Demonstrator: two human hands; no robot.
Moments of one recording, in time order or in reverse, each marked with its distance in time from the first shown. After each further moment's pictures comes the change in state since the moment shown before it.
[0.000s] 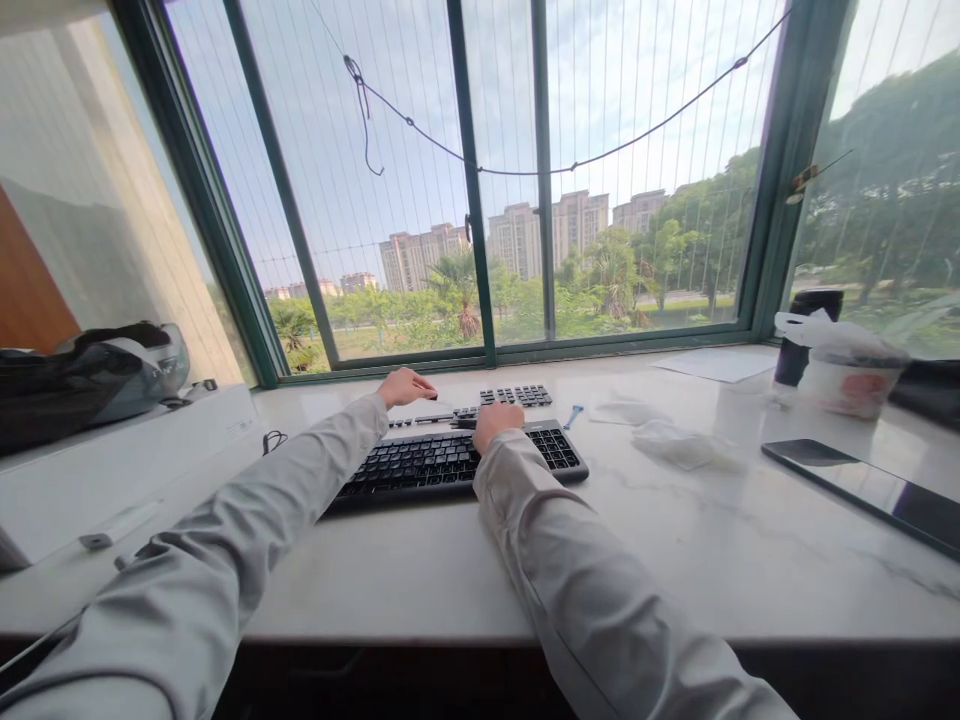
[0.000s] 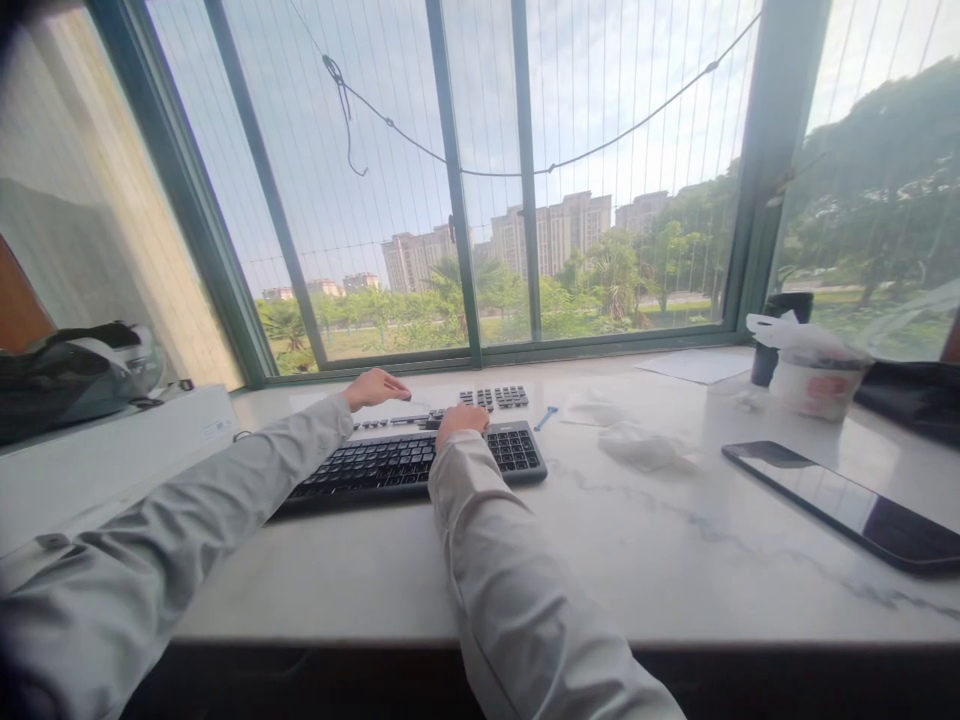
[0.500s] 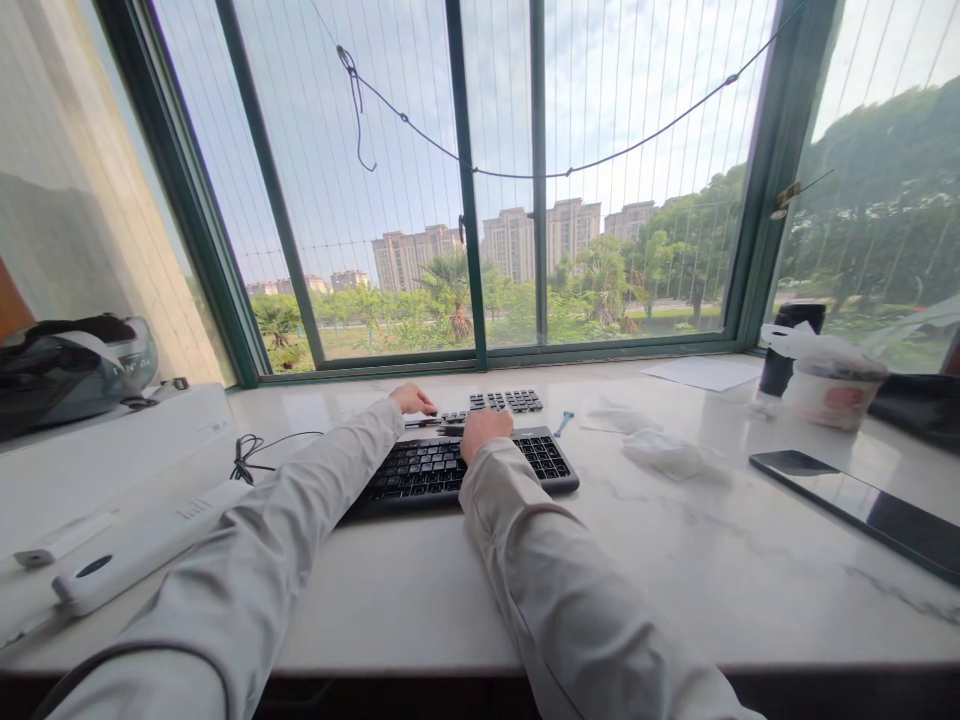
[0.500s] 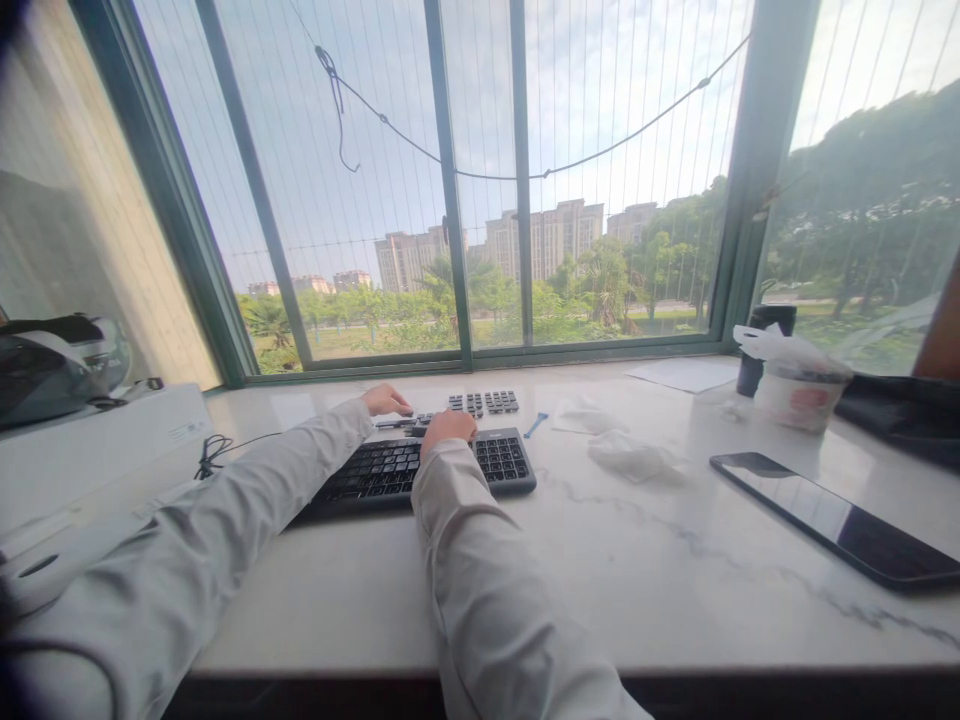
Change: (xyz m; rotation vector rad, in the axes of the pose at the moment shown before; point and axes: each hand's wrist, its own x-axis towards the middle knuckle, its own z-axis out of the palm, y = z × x) left_hand 0.048 -0.019 0.053 0.111 -0.098 -0.108; right_hand -0.001 -0.002 0.000 0.002 -0.008 -0.007
